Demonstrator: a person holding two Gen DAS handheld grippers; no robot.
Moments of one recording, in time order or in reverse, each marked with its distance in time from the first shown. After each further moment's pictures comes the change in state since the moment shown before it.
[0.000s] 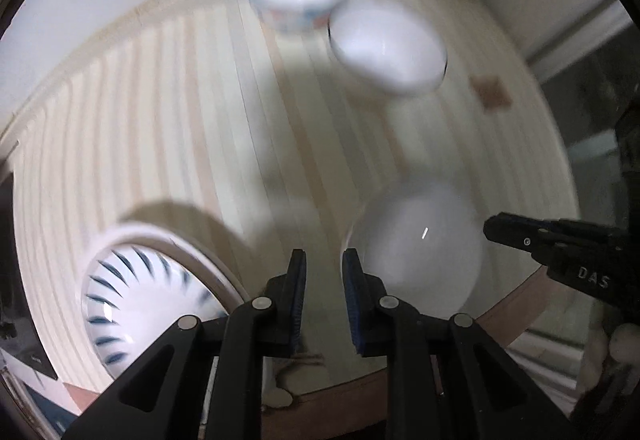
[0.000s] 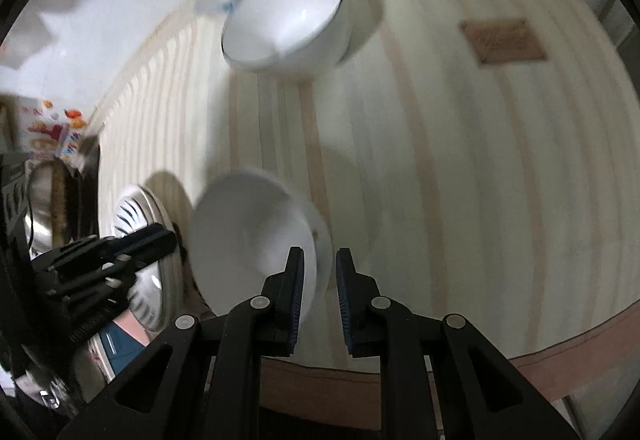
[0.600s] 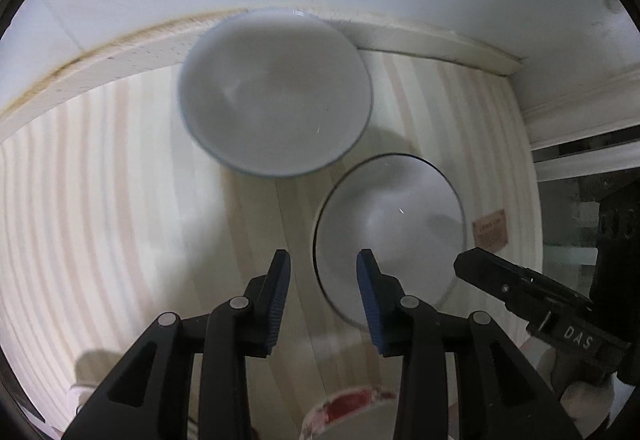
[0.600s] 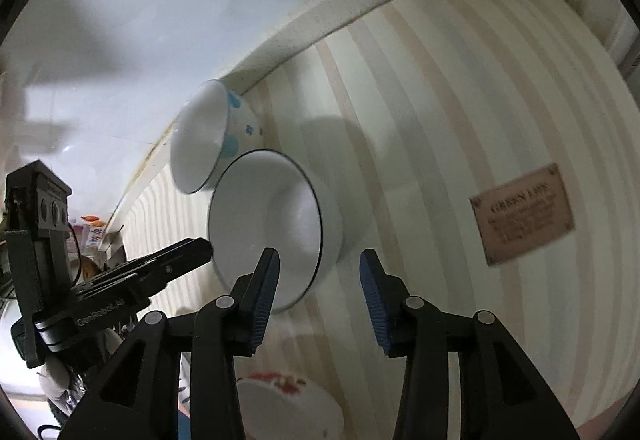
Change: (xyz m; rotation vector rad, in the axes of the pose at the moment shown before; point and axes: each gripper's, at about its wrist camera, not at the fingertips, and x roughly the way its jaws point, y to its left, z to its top) left arm 0.070 0.018 0.154 -0.113 0.079 -0.137; right arm 0.004 -0.033 0.145 0.142 -0.089 0.108
